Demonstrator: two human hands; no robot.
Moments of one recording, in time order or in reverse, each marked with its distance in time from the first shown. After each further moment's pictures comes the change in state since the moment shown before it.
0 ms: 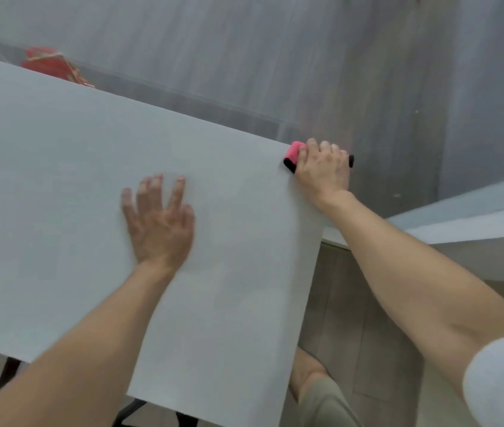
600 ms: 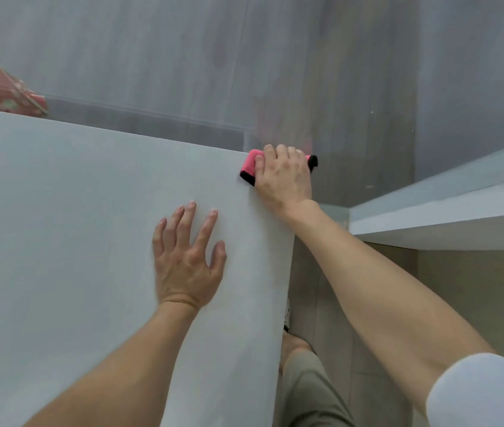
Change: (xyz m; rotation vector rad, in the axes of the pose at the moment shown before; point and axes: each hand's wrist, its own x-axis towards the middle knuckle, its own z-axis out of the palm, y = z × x) left_hand -0.020 0.081 0.018 -0.221 -0.024 0.210; right_hand -0.002 -0.008 0.010 0.056 0.050 -0.096
